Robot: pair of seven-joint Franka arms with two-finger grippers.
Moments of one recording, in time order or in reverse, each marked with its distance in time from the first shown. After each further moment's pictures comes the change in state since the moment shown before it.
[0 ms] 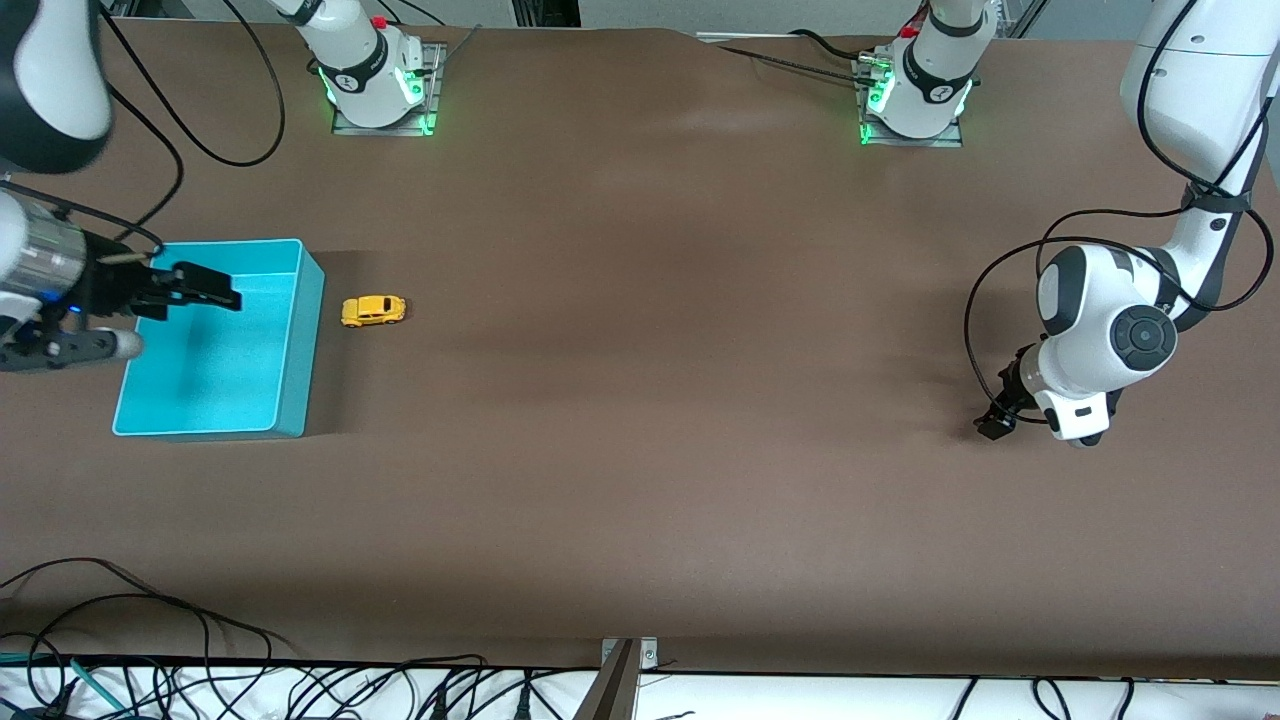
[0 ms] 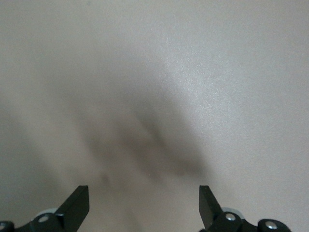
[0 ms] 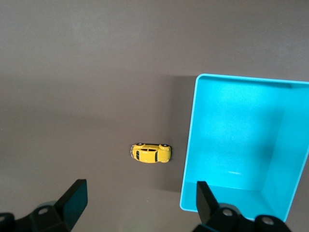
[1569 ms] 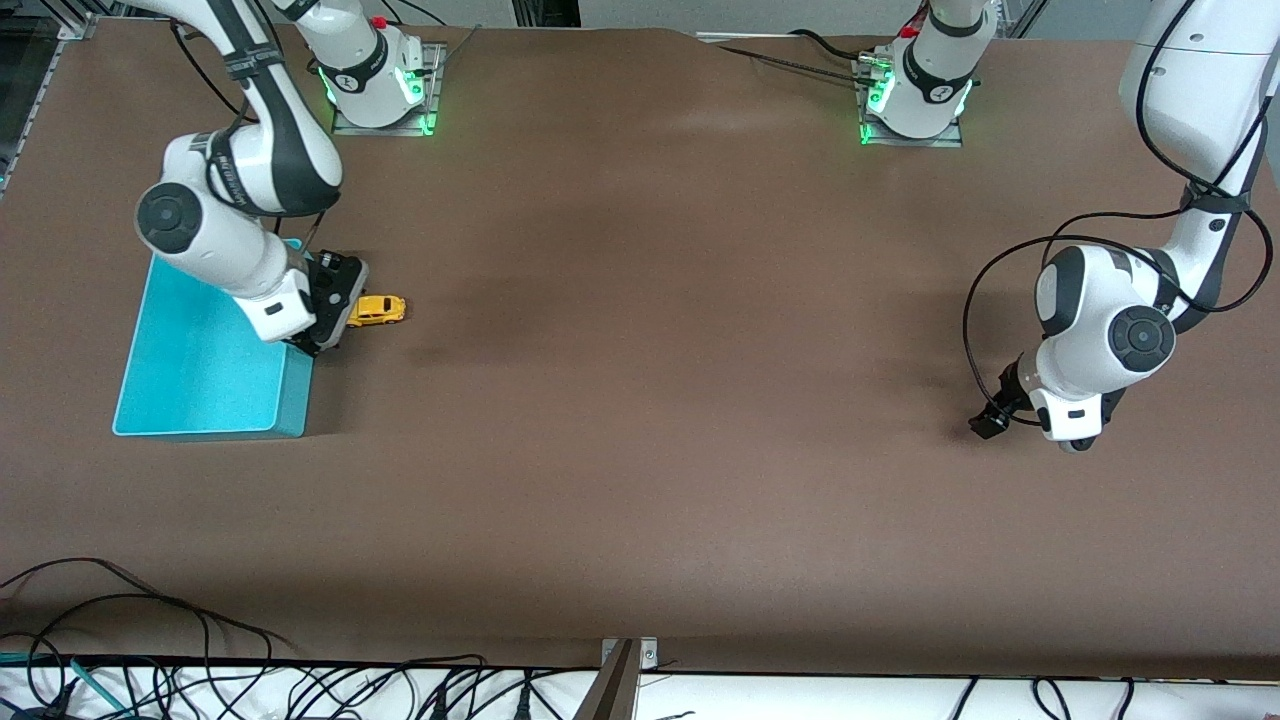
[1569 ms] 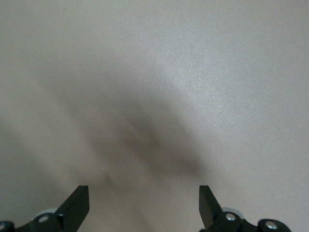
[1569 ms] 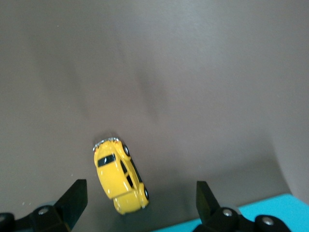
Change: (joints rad) left arm -0.002 0.000 -0.009 0.010 0.000 -0.008 0.104; right arm -0.324 -0.081 0.458 -0.784 -0.138 0.812 -0.978
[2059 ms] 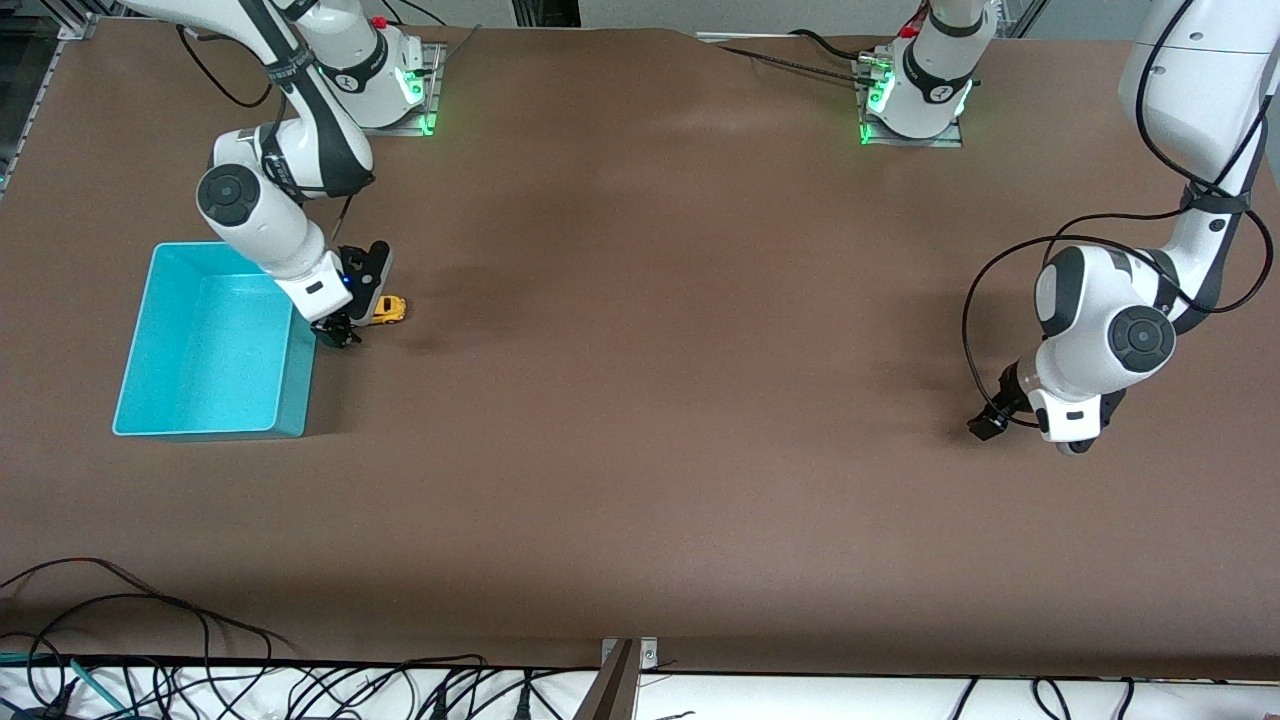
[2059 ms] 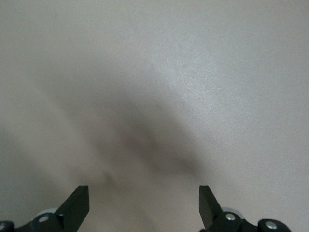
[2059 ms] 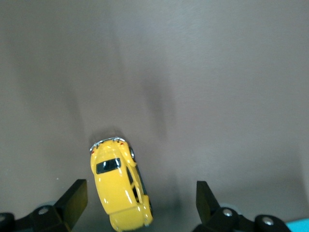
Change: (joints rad) left arm 0.000 0.000 -0.005 0.008 0.000 -0.001 0.045; right arm -0.018 0.023 0.010 -0.180 -0.100 0.272 -0.033
